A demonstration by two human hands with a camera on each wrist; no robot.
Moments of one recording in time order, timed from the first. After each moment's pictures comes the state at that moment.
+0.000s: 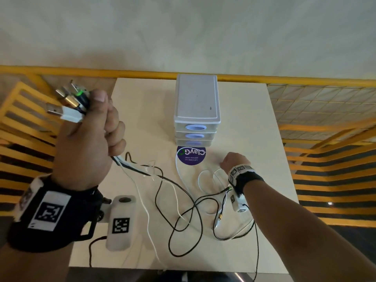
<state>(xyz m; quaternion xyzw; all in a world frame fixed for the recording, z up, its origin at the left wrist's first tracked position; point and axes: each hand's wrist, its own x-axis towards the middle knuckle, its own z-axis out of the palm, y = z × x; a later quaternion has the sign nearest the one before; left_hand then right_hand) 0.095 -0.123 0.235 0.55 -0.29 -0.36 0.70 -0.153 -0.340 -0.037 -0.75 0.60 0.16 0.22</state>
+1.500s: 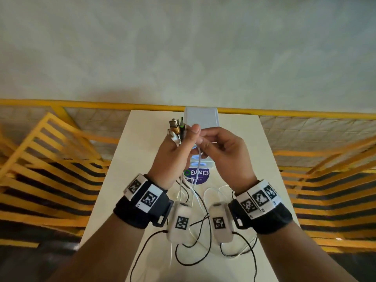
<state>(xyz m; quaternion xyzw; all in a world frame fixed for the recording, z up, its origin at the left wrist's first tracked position) 0.022 -0.135 0.239 0.57 -0.39 -0.36 0.63 -0.098 -0.206 0.228 -0.65 0.25 -0.43 0.58</state>
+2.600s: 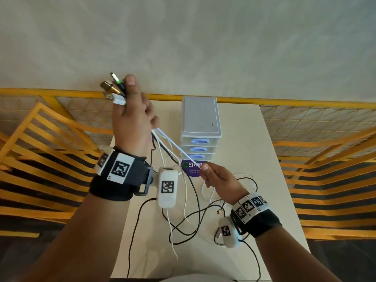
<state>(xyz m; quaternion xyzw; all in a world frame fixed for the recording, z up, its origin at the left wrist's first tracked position) 0.073 -0.162 0.270 0.51 -0.20 -0.25 0.80 -0.131 -0.216 0.110 -0.75 0.31 -0.19 0.56</state>
